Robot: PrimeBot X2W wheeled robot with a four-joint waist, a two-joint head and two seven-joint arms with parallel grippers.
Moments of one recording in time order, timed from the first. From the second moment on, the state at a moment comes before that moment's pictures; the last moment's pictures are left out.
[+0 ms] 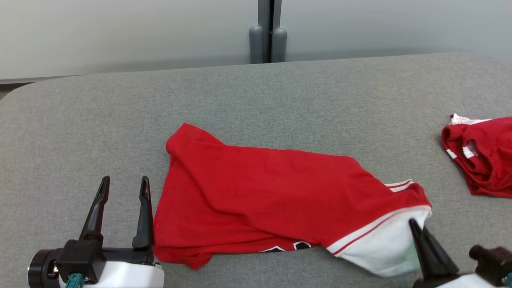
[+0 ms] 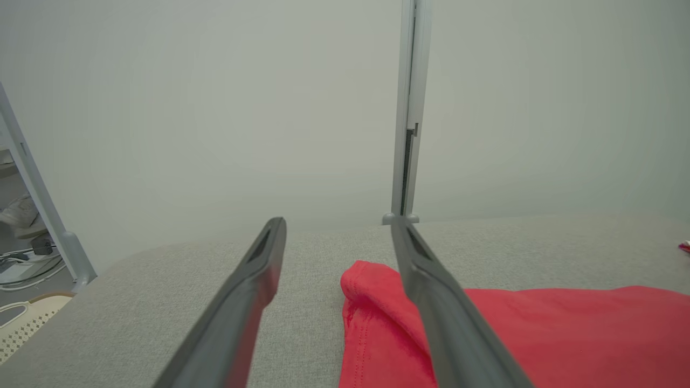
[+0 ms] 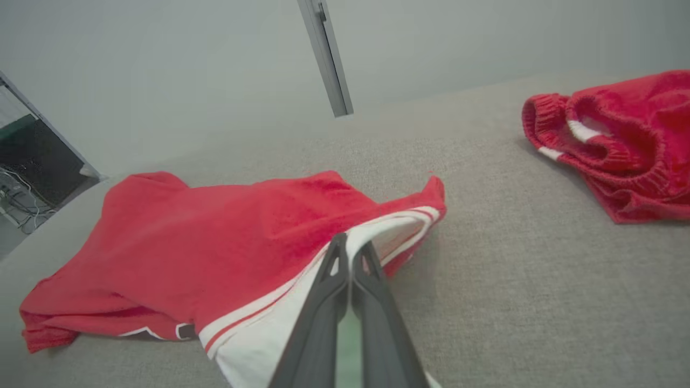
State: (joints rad) left arm 0.05 0.24 -0.23 -0.14 -0.27 0.24 -0.21; right arm 0.16 -0.21 0.16 0.05 0.45 0.13 -0.05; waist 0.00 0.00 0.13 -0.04
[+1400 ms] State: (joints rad) left arm 0.01 0.21 -0.25 -0.04 -0.28 0.23 -0.26; right arm 0.02 -0.32 0.07 0.04 0.42 0.13 -0.18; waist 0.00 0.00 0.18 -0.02
